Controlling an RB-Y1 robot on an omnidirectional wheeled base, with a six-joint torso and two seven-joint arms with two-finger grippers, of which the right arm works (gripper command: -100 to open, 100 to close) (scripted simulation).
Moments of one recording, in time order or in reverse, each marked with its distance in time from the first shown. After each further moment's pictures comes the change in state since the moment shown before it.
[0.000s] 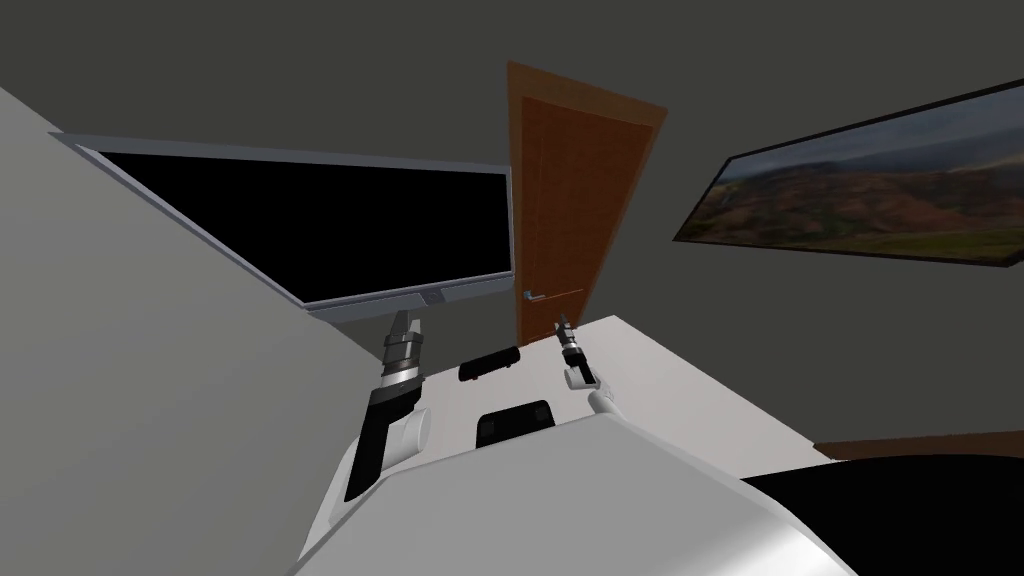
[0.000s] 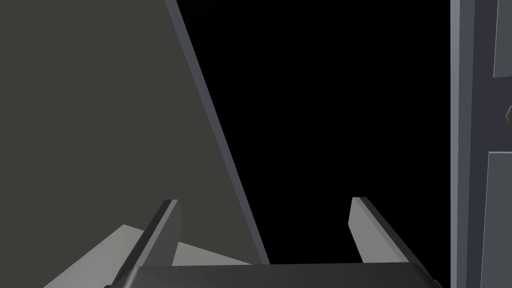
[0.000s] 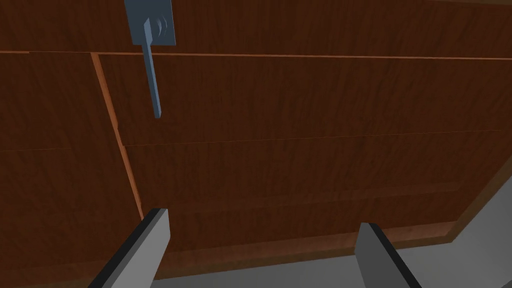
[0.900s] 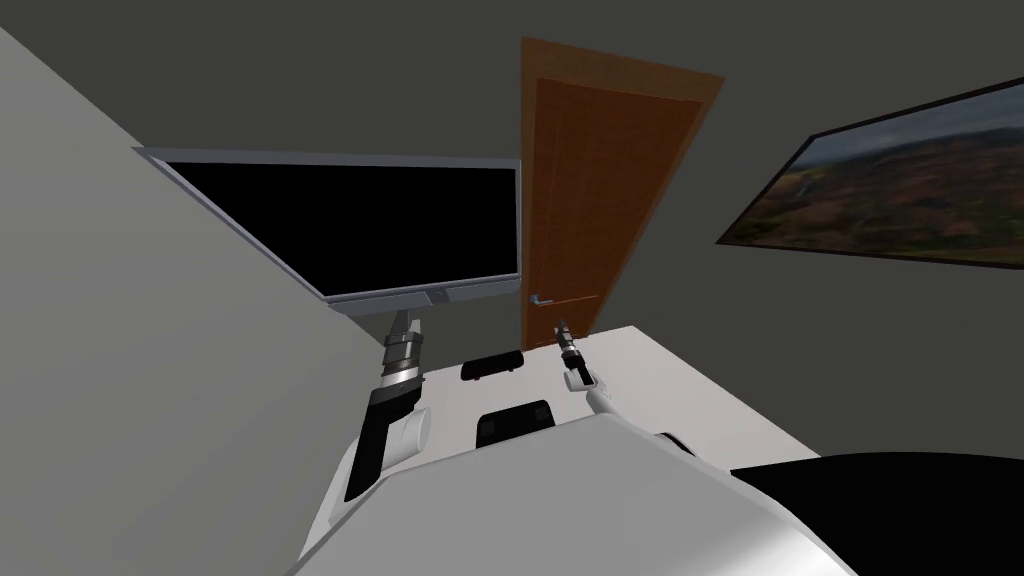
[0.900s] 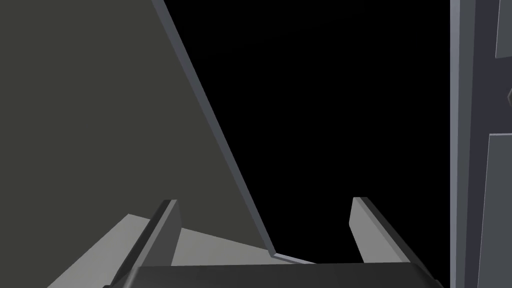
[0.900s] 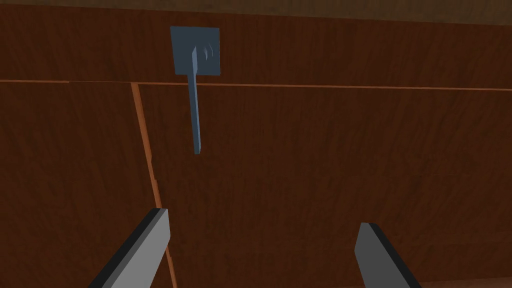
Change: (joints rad) arm -0.082 -0.013 -0.006 0.219 -0.006 -0.054 0.002
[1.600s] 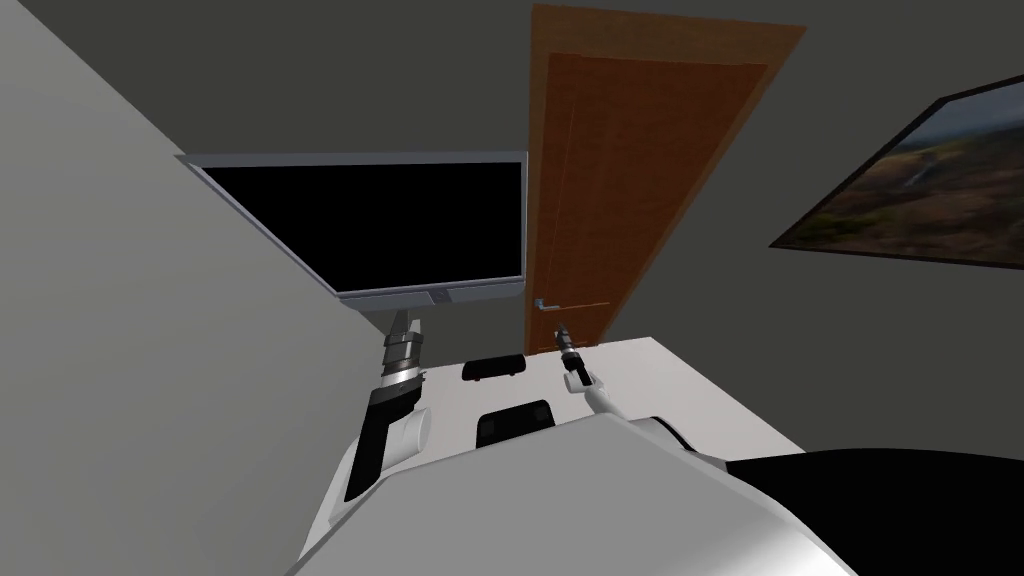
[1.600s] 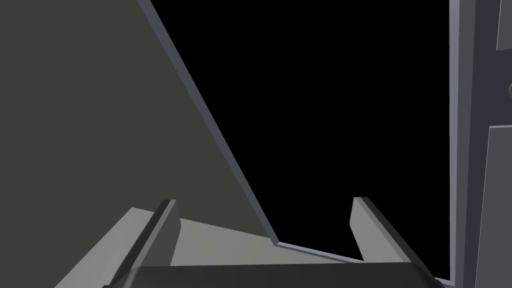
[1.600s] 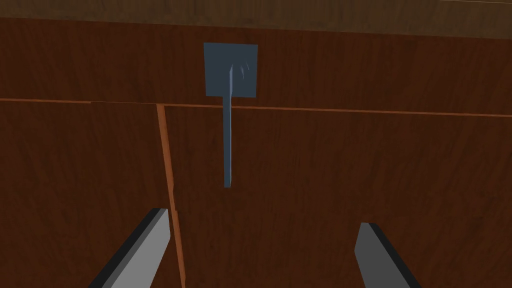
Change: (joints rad) arm -0.080 -0.011 -0.006 0.197 -0.006 -0.051 0.001
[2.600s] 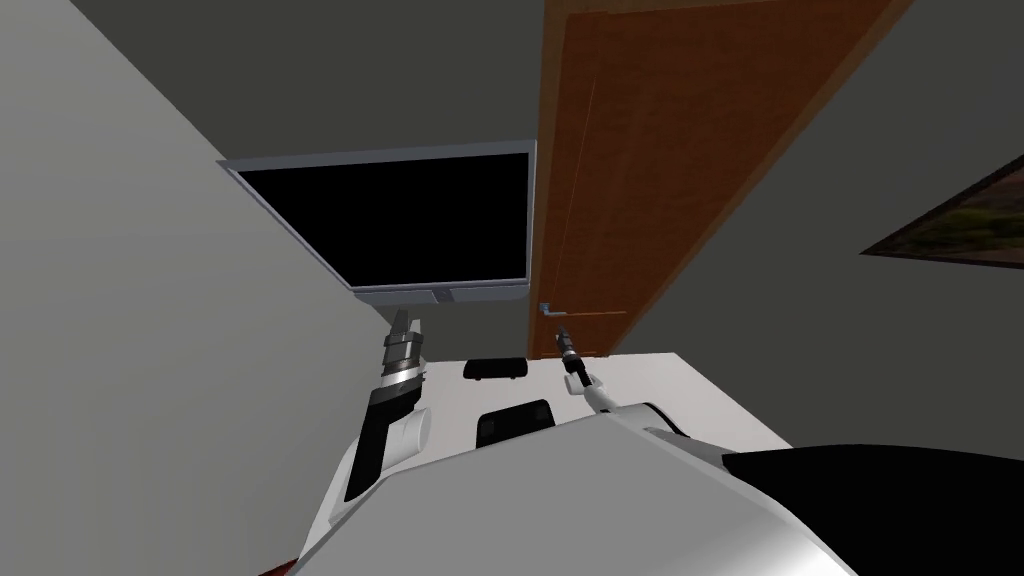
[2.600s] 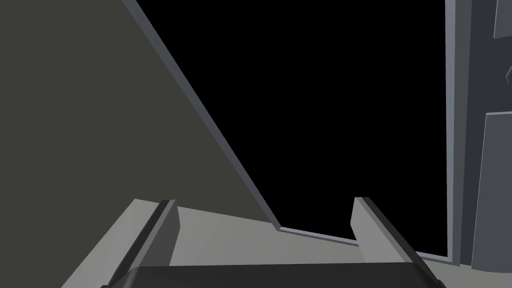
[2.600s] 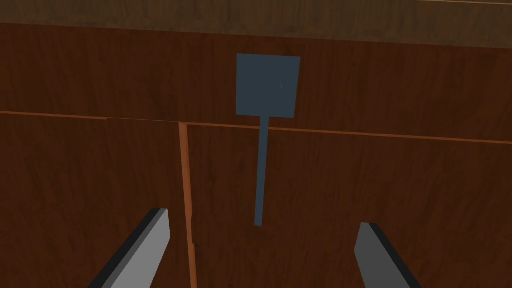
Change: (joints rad) arm -0.081 -0.012 -0.021 0.205 -0.010 -0.057 0.005
